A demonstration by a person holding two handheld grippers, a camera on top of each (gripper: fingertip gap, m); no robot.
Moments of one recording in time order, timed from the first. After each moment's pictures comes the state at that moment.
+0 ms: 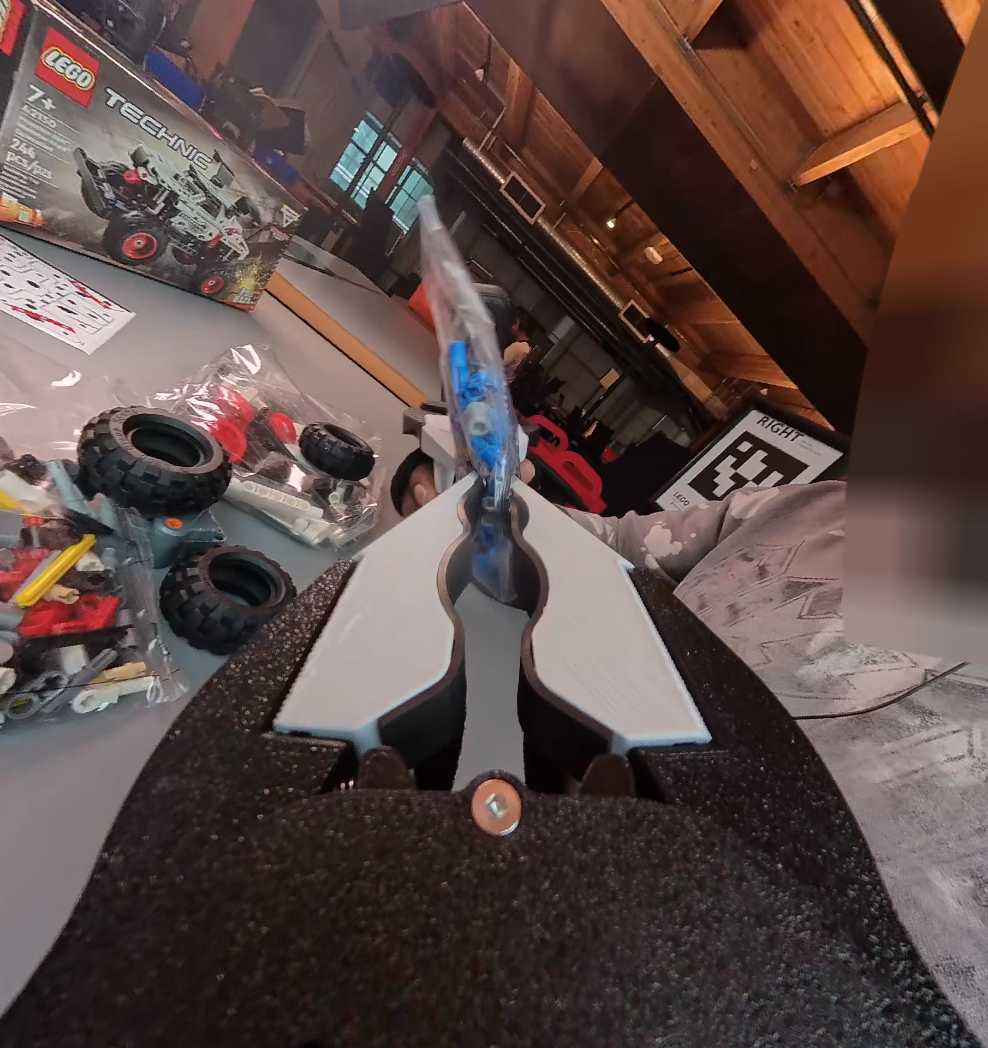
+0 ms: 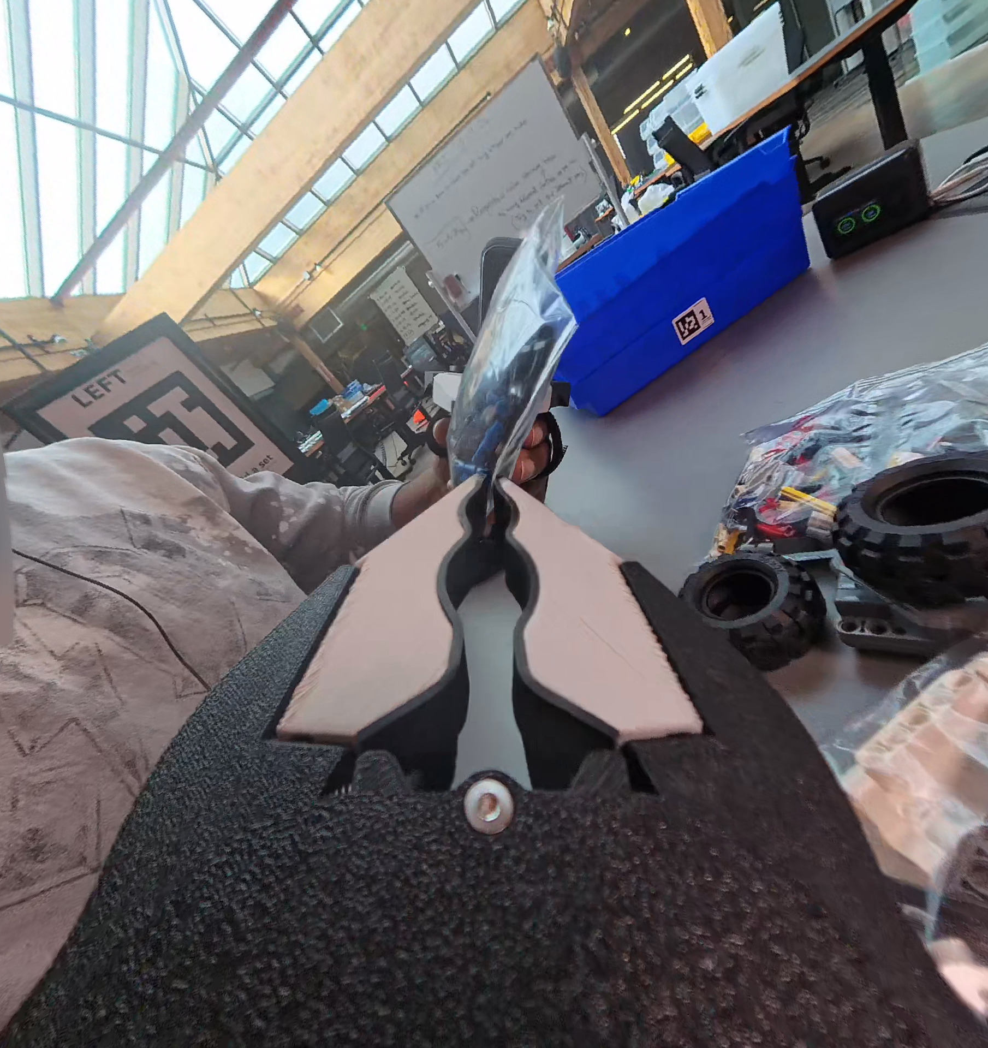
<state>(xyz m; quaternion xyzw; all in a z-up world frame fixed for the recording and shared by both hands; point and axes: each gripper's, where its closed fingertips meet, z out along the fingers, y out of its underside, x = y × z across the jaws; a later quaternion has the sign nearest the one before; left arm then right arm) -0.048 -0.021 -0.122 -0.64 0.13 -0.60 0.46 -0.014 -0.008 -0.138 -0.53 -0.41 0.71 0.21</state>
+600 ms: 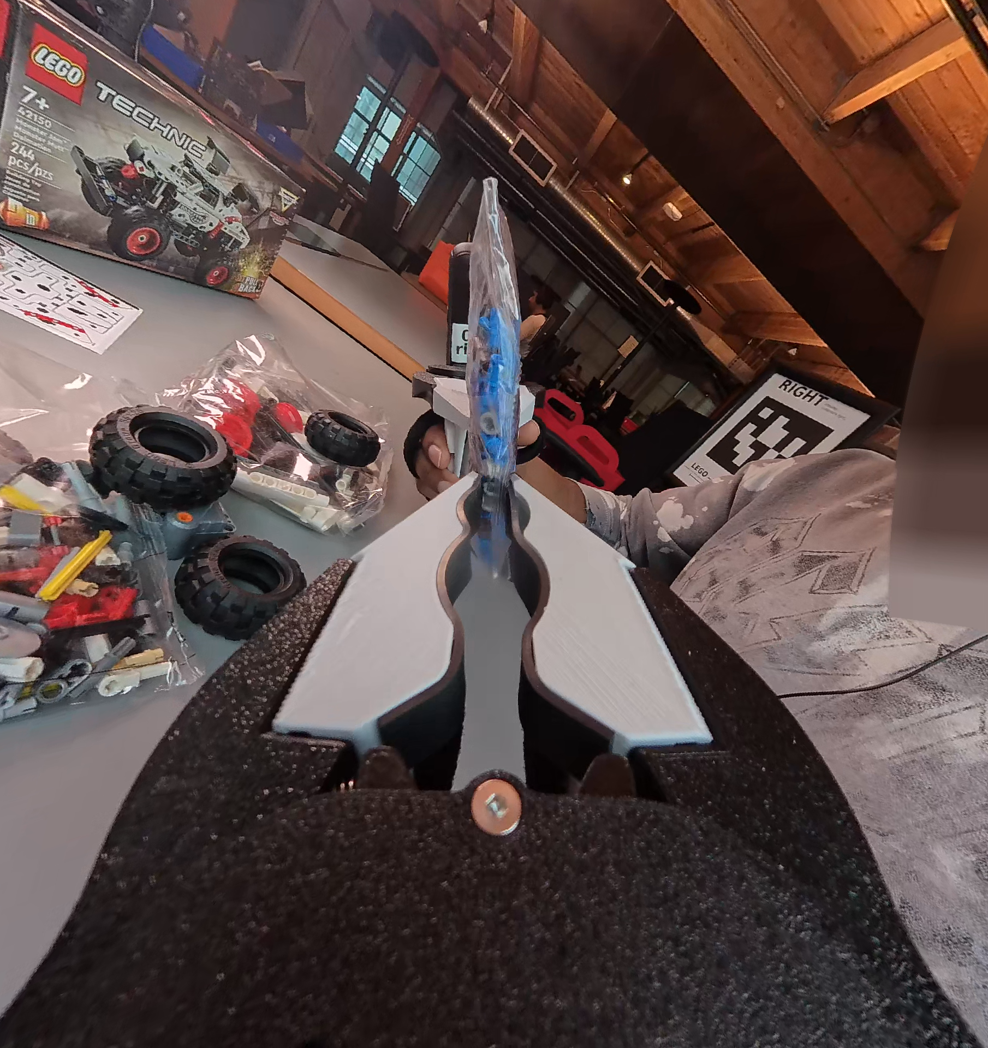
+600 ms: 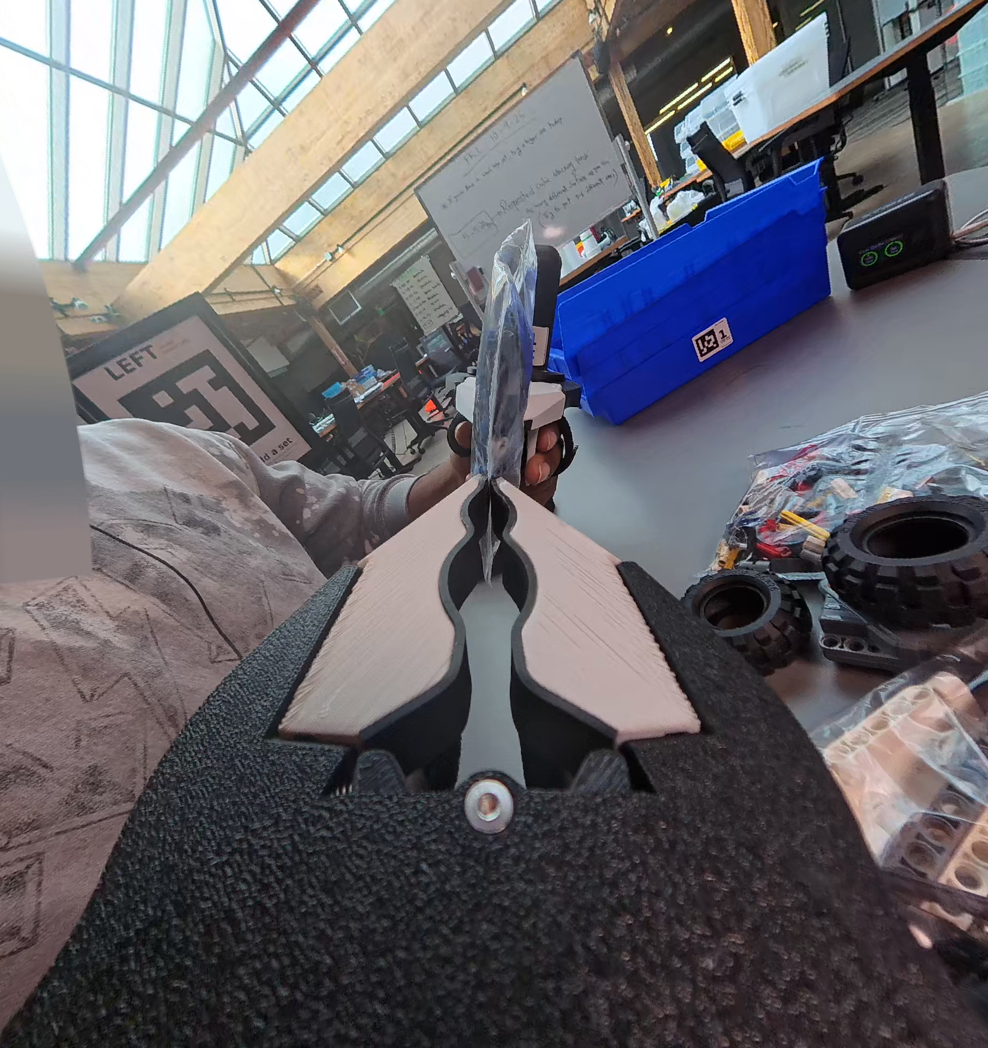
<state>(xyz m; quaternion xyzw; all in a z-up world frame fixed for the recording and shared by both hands) -0.050 -0.028 -0.123 -0.65 0.16 -0.58 0.46 0.002 -0.005 -0.123 -0.51 -0.44 0.71 0.21</state>
